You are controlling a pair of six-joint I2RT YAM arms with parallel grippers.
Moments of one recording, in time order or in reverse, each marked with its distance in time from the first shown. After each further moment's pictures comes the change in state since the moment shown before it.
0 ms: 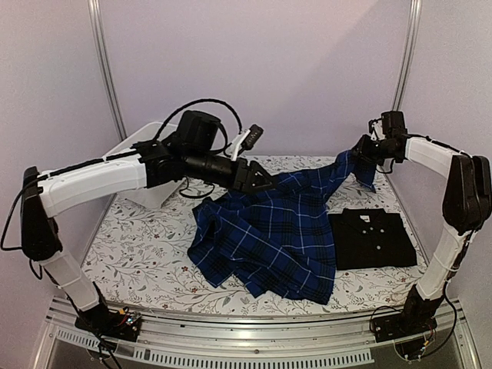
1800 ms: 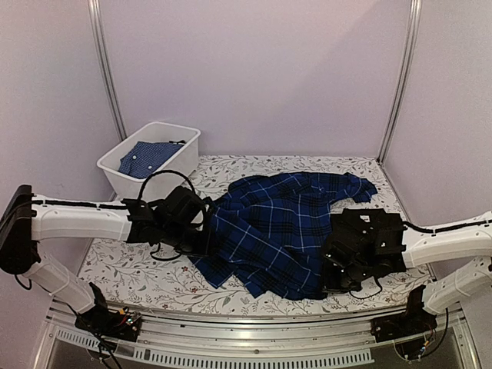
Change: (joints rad) left arm -0.025 -0.221 -0.657 -0.027 -0.471 -0.290; right arm 1.055 -0.539 -0.868 -0.219 0.335 0.726
